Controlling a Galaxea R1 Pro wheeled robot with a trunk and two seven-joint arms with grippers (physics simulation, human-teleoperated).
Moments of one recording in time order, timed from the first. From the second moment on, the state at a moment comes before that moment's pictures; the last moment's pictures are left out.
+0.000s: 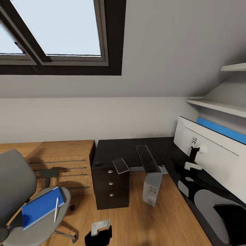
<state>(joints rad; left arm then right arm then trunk) -0.18 0.05 -0.76 -0.98 0.77 -0.04 0.53 -0.94 -0.14 0.09 -0.07 -0.27 -0.34 -0.29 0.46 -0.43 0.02</state>
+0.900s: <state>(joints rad) -0.07 0.30 -0.90 -1.39 0.92 -0.04 0.54 -0.93 -0.16 0.09 -0.05 -0.27 -0.30 -0.42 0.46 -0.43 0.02</state>
